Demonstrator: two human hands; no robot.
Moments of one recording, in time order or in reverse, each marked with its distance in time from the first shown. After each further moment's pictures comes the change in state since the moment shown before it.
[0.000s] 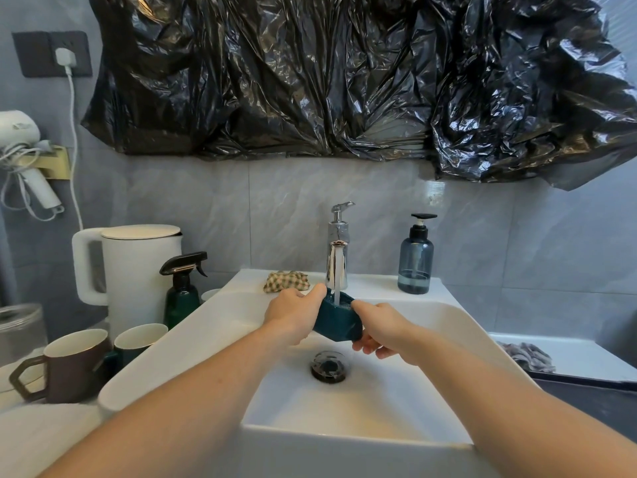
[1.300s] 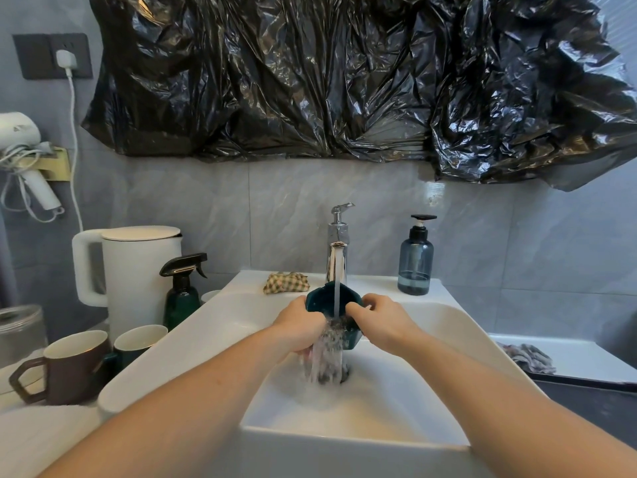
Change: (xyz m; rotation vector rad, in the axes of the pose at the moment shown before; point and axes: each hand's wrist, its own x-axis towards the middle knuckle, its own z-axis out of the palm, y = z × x) left_hand 0.002 -0.013 0.006 0.059 -0.222 0.093; right_hand 0.006 0.007 0.000 -0.092 0.215 -0.207
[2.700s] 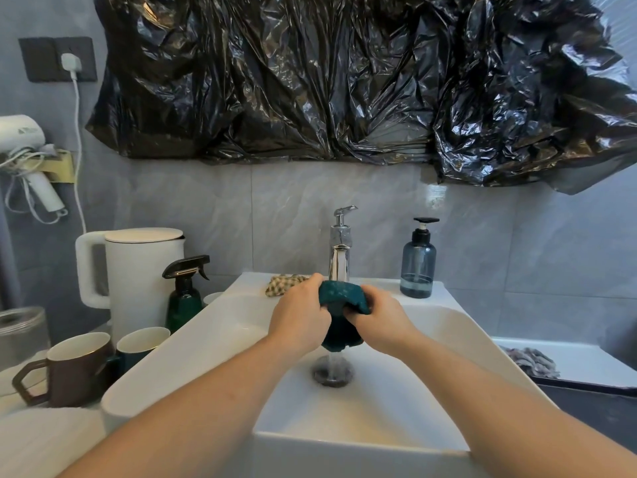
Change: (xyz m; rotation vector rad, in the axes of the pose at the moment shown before) left_hand -0.007 0.013 -0.004 0.345 0.341 0.387; right_hand 0.005 -0.003 0.006 0.133 0.067 -0.192
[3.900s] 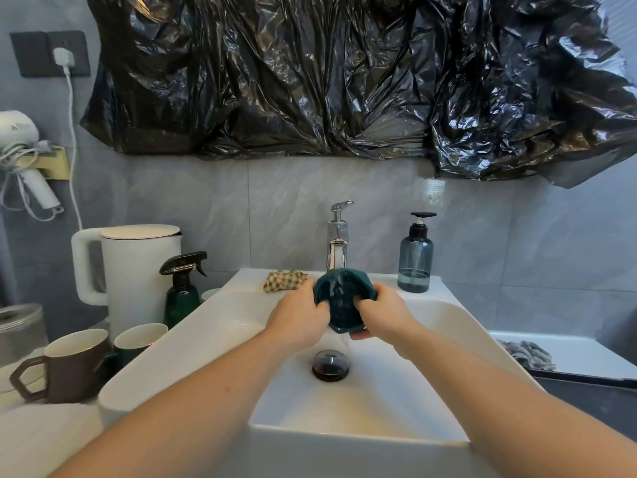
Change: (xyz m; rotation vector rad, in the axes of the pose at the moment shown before) left_hand -0.001 -0.002 0.005 -0.052 -0.129 -0.148; right_hand 0.002 -0.003 -0.002 0.161 -0.031 0.263
